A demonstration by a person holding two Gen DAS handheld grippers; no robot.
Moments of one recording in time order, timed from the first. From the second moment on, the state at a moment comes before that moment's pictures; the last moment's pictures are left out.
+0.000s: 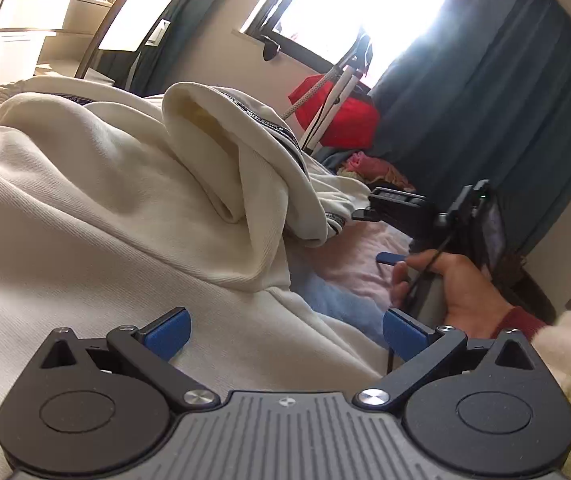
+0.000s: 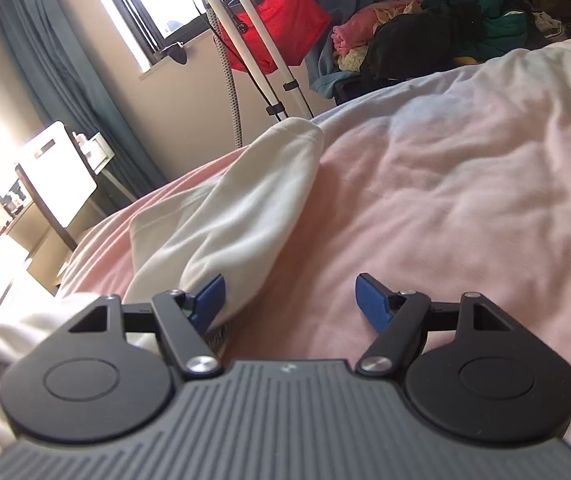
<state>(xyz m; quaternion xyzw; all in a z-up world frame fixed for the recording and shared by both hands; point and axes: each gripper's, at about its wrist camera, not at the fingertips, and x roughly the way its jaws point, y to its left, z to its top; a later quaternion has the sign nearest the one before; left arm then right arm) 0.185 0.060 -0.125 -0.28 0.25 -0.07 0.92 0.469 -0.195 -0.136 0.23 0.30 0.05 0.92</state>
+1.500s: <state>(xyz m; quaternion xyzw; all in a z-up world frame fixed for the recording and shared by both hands) 0.177 0.038 -0.123 -0.21 0.24 -0.09 0.94 0.196 -0.459 -0.099 0.31 0.19 -0.14 0.92</state>
